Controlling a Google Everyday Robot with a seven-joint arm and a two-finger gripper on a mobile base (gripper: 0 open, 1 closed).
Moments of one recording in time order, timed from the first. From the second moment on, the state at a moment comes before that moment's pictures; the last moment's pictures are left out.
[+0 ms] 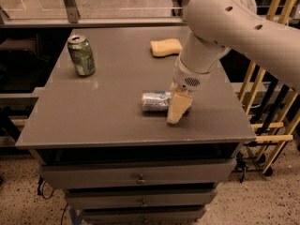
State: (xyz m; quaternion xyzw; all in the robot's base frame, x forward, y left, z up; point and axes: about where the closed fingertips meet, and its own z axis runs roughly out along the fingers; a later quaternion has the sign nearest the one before) arm 0.541 -0.077 0.822 -0.65 0.75 0.05 0.13
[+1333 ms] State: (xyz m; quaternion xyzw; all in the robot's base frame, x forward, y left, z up) arm 0.571 -0.111 0.897 -0.62 0.76 0.04 0.20
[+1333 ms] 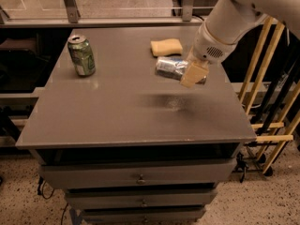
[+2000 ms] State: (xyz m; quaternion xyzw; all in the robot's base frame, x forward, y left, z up) arm 0.592 -0.108 0.895 -0.58 0.78 0.04 0.21
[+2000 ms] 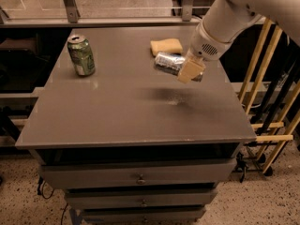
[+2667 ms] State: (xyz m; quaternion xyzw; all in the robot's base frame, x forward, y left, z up) arm 0.688 -0.129 0.905 -0.46 0.86 0.03 0.24
